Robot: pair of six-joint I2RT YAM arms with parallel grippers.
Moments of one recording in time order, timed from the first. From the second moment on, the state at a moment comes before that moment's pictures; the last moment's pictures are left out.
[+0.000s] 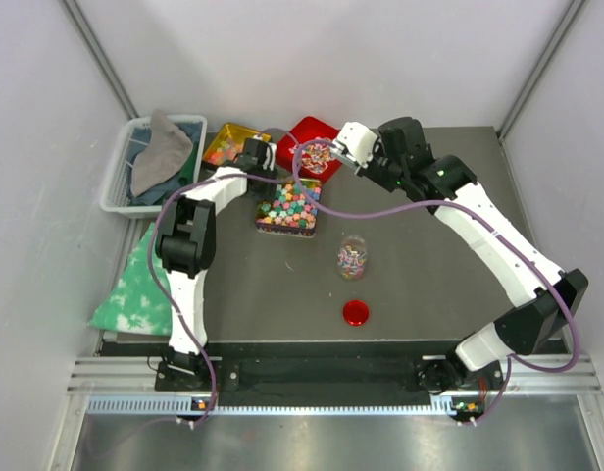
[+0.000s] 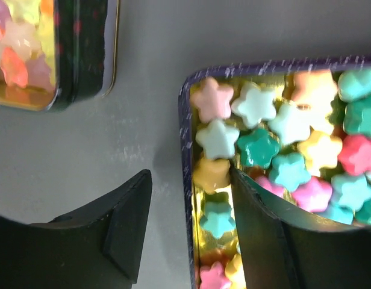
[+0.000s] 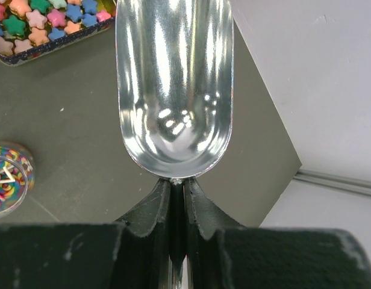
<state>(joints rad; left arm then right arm) -0.27 2.18 1.68 -0.45 -0.09 -0.04 0.60 1.50 1.65 -0.77 0.18 -0.63</state>
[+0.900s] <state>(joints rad) -0.22 2.10 1.62 -0.41 0.00 -0.05 0.61 1.50 1.65 -0.78 0.19 -0.63</state>
